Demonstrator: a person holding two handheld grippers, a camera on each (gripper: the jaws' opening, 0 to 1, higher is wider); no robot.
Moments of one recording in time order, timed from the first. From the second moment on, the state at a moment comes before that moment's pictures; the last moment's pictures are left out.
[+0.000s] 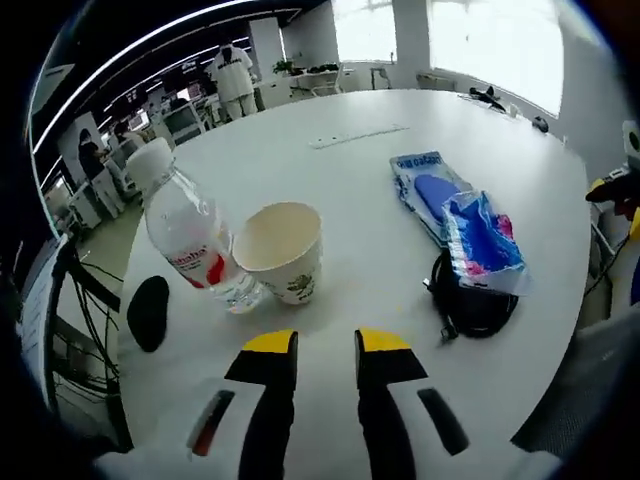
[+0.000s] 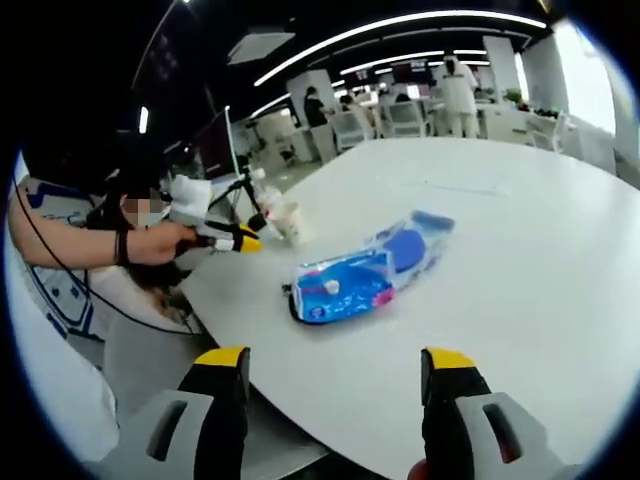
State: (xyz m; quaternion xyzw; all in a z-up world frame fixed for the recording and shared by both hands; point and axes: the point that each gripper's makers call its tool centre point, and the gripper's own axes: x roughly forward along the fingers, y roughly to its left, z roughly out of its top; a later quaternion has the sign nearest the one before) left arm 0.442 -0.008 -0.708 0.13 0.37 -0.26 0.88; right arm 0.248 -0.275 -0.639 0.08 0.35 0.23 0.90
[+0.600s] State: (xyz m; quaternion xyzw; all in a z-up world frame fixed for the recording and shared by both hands) left arm 0.479 -0.017 -0.712 0.01 0.36 -0.21 0.91; right arm 0.231 -0.290 -0.646 0.08 0.37 0.19 0.90
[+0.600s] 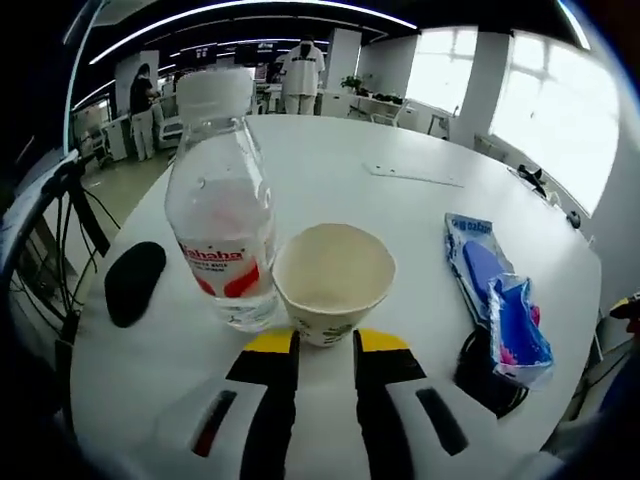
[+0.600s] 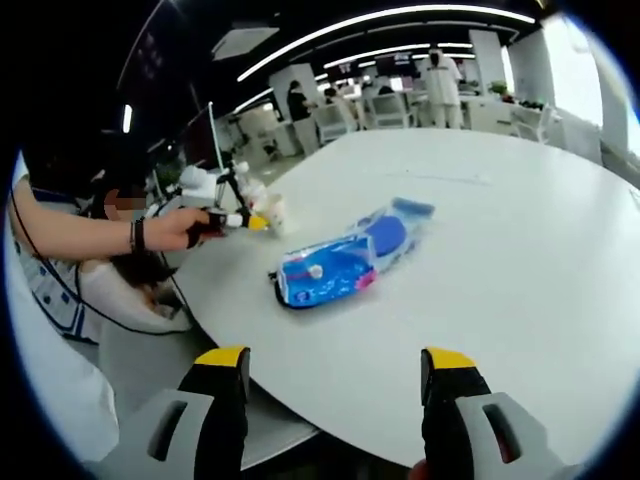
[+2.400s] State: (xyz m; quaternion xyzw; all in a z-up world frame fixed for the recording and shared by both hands) left arm 0.330 -0.027 -0.720 -0.04 0.39 -0.34 0.86; right arm 0.255 -0.238 -0.669 0.09 0.39 0.17 0.90
